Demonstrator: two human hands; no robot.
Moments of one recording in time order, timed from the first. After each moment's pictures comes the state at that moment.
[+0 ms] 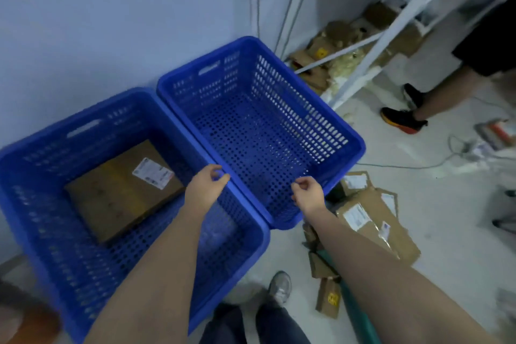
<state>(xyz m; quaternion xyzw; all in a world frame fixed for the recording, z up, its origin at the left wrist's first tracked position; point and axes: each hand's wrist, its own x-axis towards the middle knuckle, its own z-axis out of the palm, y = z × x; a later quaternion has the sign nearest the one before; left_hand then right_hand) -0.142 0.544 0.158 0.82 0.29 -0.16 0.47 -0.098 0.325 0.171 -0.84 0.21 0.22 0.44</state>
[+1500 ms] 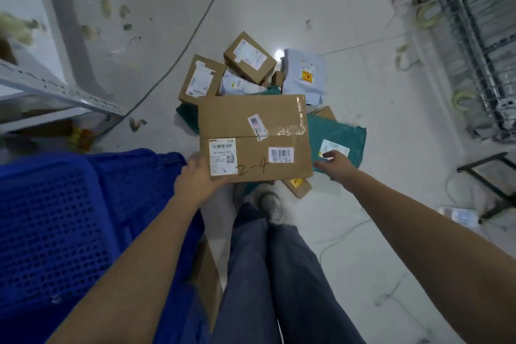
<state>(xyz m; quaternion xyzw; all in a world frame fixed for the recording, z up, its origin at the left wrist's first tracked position) 0.031 0.068 0.007 0.85 -0.20 -0.47 0.10 -0.174 -0.151 -0.007 -0.57 0.65 0.23 0.45</state>
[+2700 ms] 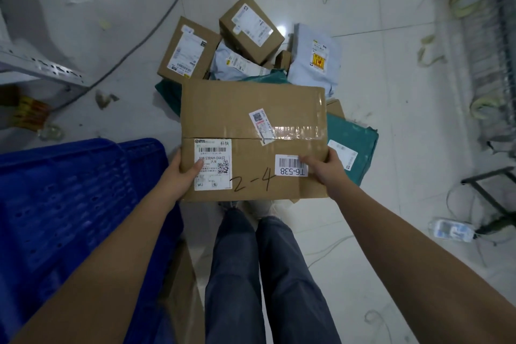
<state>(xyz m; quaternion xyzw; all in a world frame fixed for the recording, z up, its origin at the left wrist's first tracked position) 0.050 0.058 -0.099 0.74 0.09 -0.57 0.34 -0.149 -0.156 -0.112 -0.47 0.70 0.12 0.53</state>
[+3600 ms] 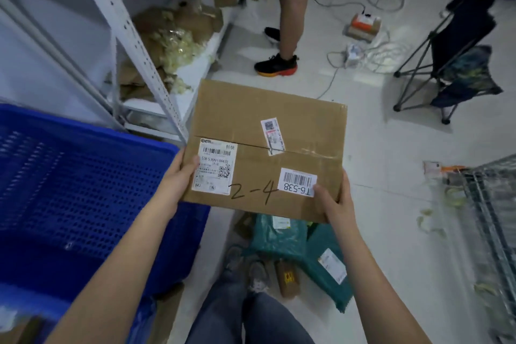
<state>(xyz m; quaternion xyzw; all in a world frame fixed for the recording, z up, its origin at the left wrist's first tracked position) 0.014 0.117 0.227 0.74 0.17 -0.25 0.61 -0.129 -0.141 0.191 -0.67 0.40 -0.05 0.63</state>
